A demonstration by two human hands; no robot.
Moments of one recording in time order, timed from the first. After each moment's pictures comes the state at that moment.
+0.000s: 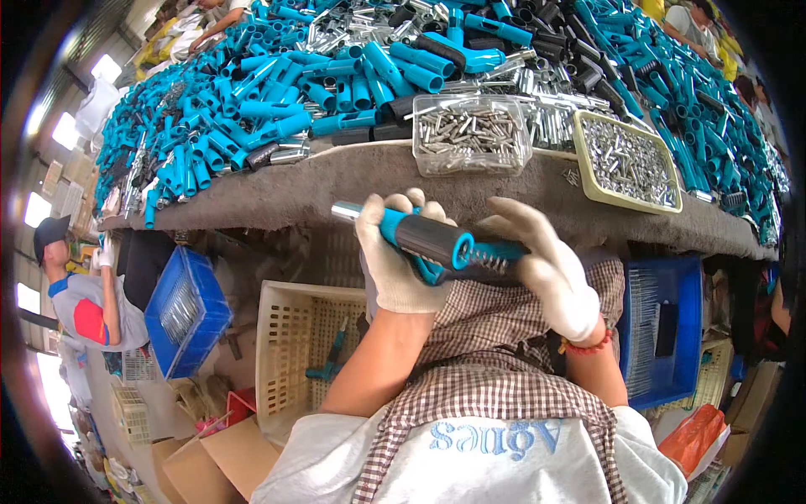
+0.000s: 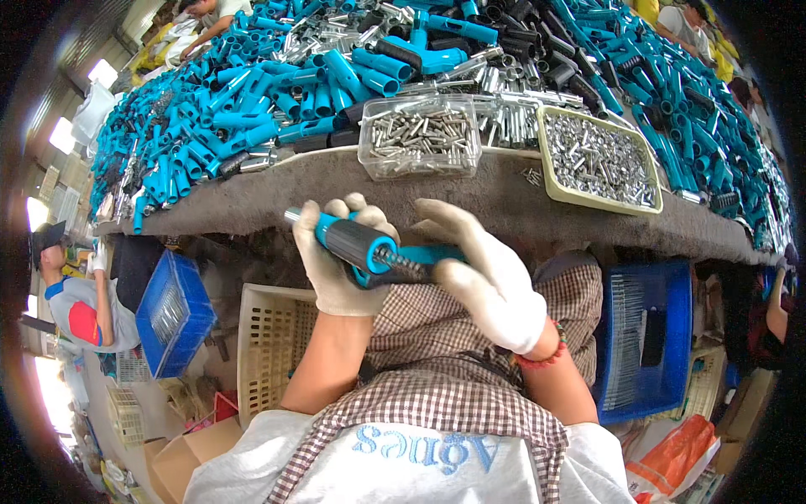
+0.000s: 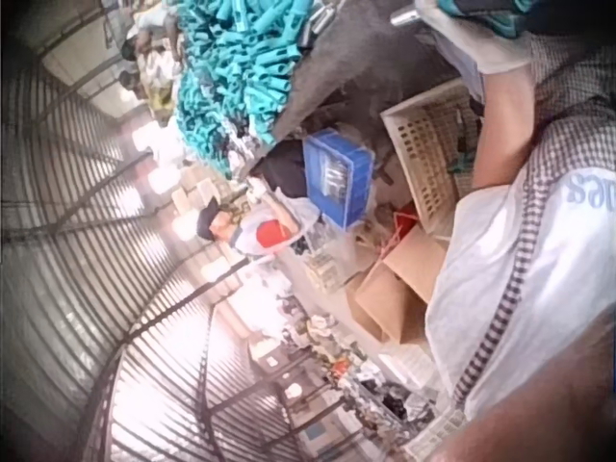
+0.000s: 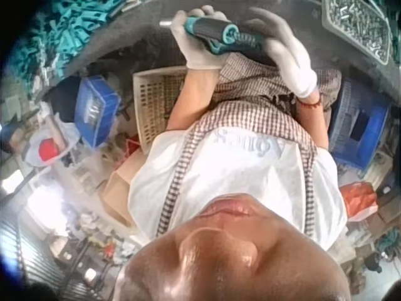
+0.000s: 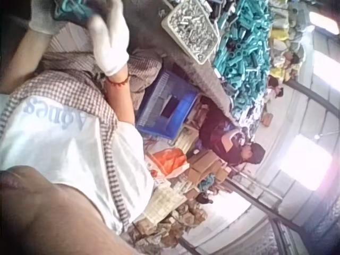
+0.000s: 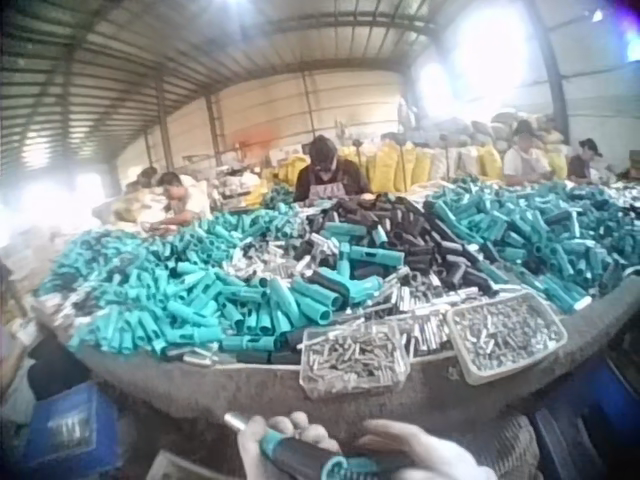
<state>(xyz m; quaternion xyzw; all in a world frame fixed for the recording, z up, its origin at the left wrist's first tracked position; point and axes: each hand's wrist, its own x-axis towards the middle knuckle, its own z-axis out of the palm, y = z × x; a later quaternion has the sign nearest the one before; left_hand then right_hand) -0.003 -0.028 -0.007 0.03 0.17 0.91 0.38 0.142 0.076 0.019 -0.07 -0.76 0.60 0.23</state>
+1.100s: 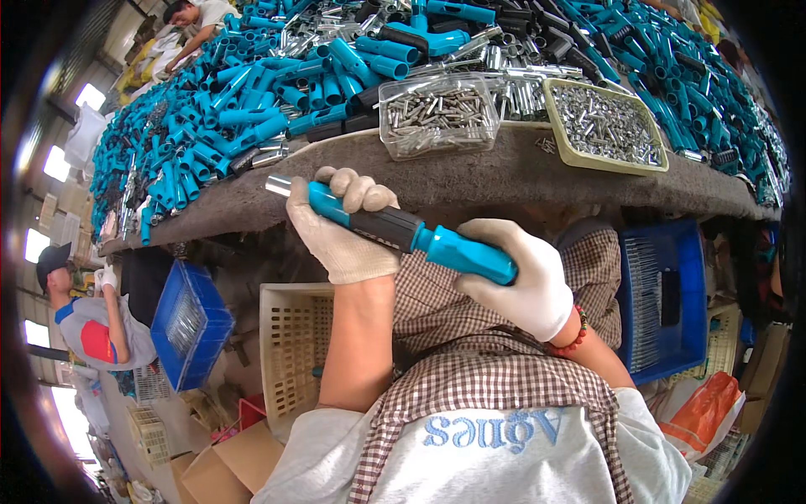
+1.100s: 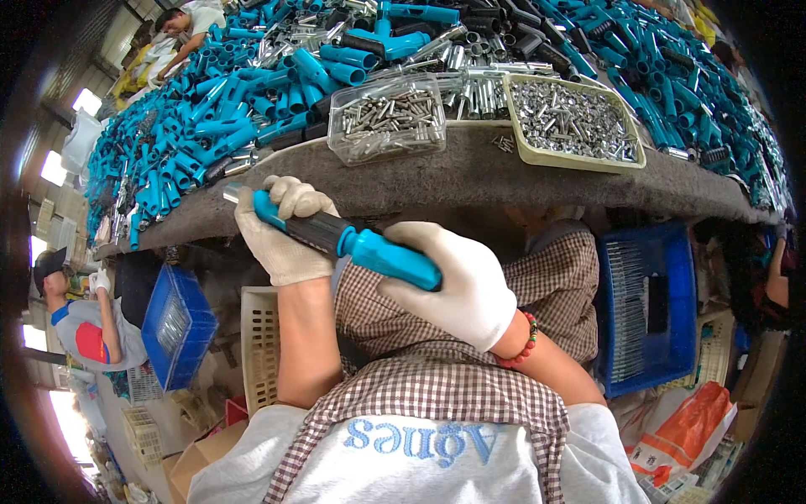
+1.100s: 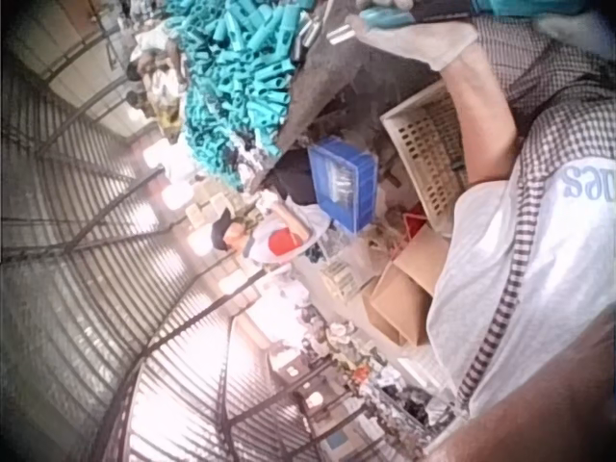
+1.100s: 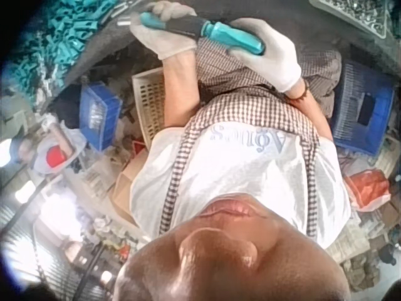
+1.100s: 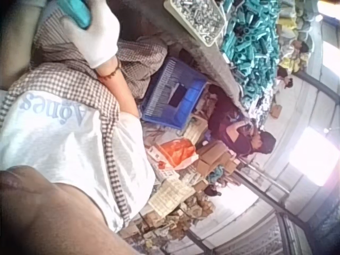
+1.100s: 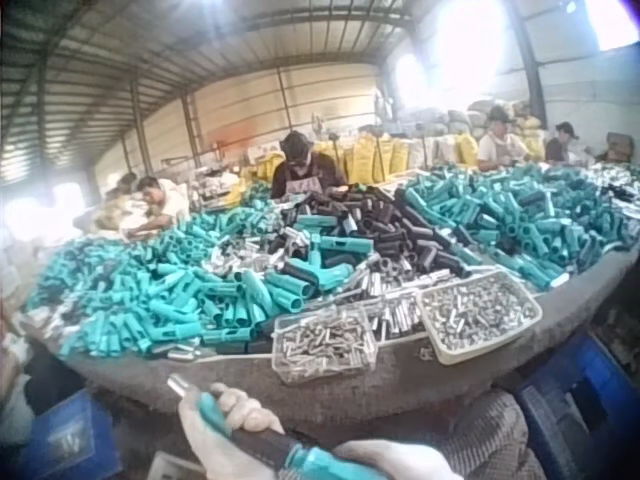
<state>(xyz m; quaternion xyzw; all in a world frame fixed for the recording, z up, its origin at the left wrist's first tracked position) -0.027 -0.045 0.016 0.03 0.06 0.94 0.34 0.159 0.043 0.015 -0.14 -0.82 0.45 0.31</state>
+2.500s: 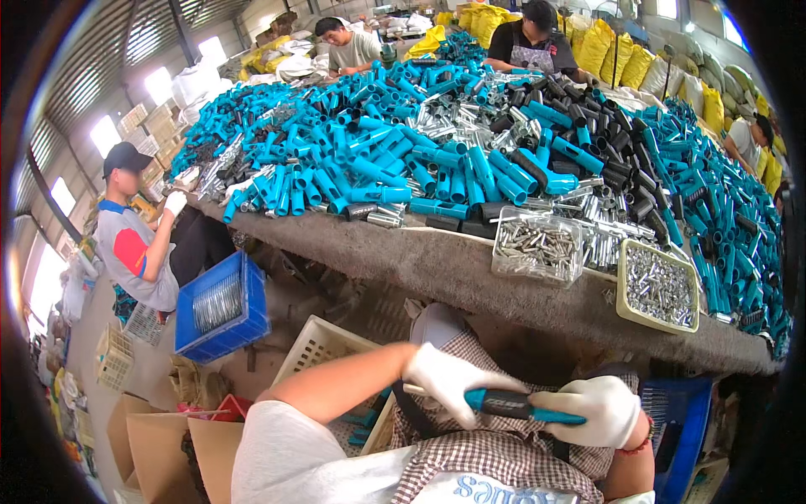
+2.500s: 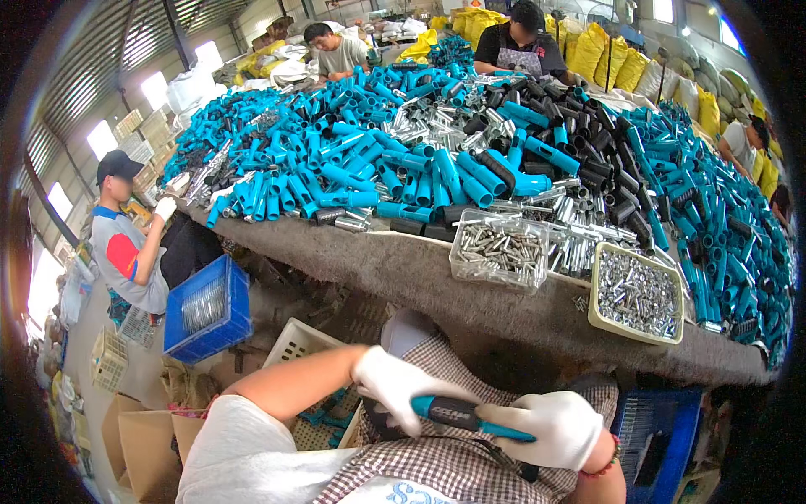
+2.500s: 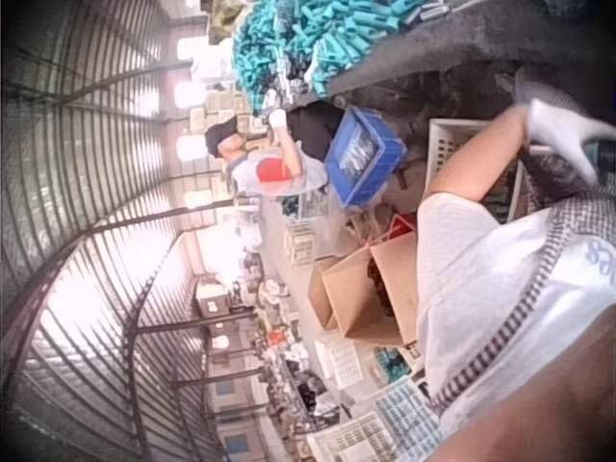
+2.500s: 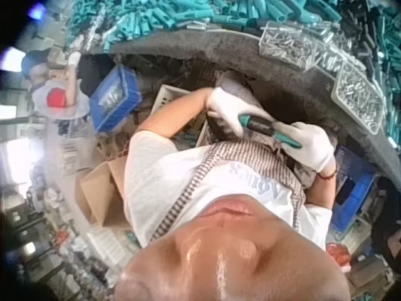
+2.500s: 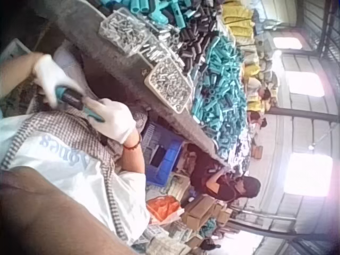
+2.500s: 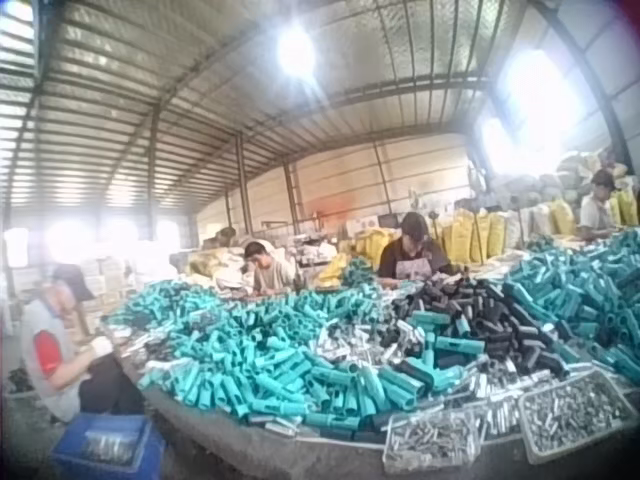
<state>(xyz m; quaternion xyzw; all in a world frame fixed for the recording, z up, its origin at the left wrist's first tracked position) -0.031 -0.079 0.021 0.54 0.43 0.20 0.70 0.190 0.091 0.071 0.11 -0.96 0.25 0.02</state>
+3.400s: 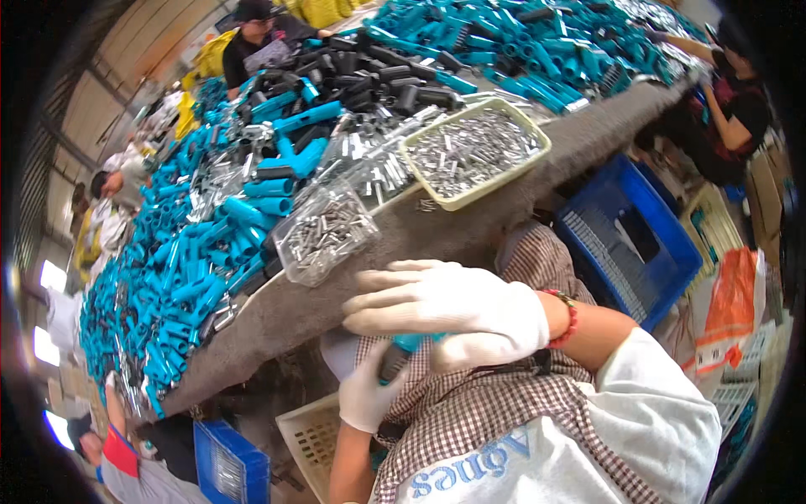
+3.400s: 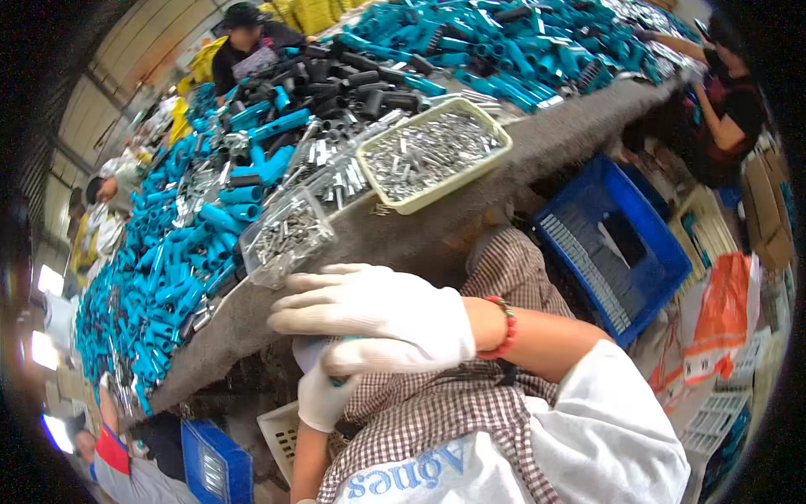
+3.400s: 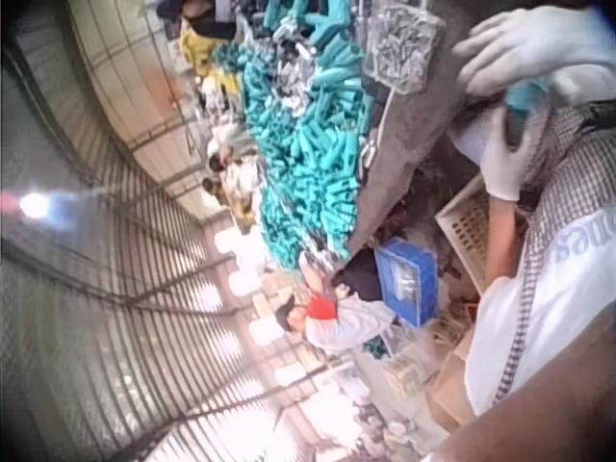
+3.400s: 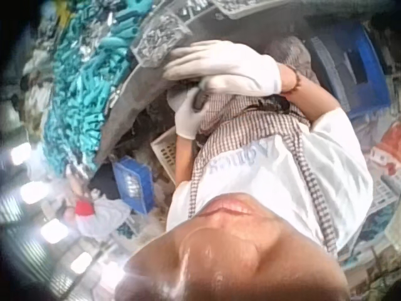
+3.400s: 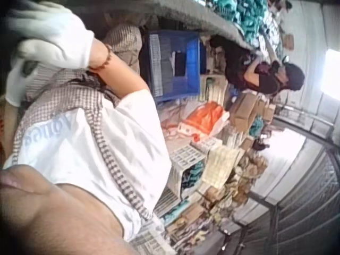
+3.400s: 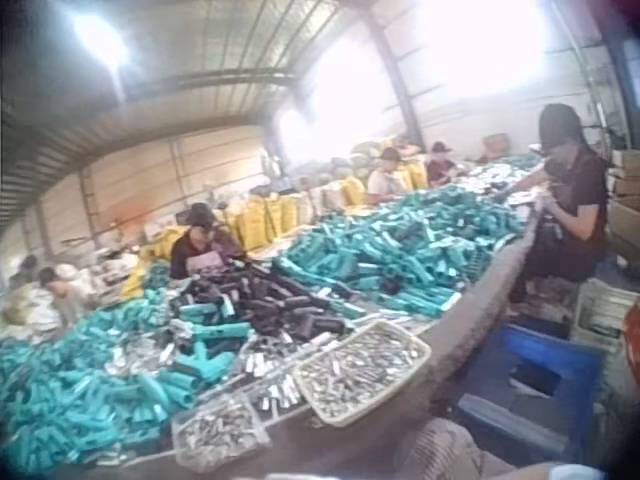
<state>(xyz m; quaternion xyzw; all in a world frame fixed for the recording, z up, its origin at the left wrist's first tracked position) 0.009 -0.083 -0.036 0.57 0.77 0.25 0.15 0.179 0.103 0.057 0.12 -0.84 0.39 0.35</state>
